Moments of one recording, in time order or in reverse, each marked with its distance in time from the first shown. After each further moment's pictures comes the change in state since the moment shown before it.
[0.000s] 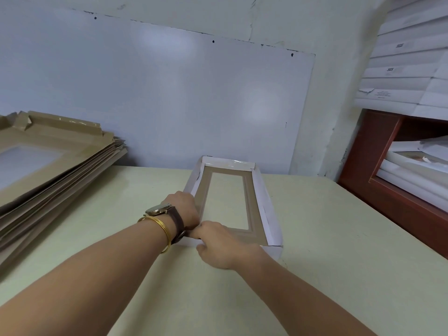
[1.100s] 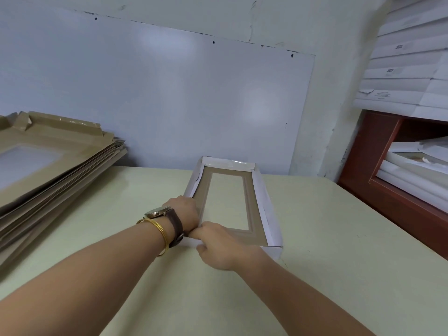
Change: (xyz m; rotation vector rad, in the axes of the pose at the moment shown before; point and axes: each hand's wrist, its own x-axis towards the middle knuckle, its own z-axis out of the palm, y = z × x) left_hand -0.007 0.002 0.002 0.026 -0.053 0.042; right_hand -0.004 -0.004 -0.002 -0.029 -0.024 0.033
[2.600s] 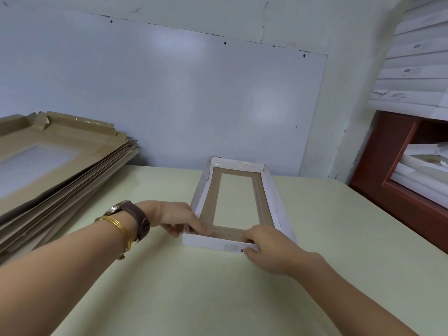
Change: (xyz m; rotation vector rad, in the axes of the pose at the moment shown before) left_hand -0.028 -0.053 -0.026 -0.706 -0.570 0.122; right_hand -0.046 0.049 -0.024 -0.092 0.000 0.183
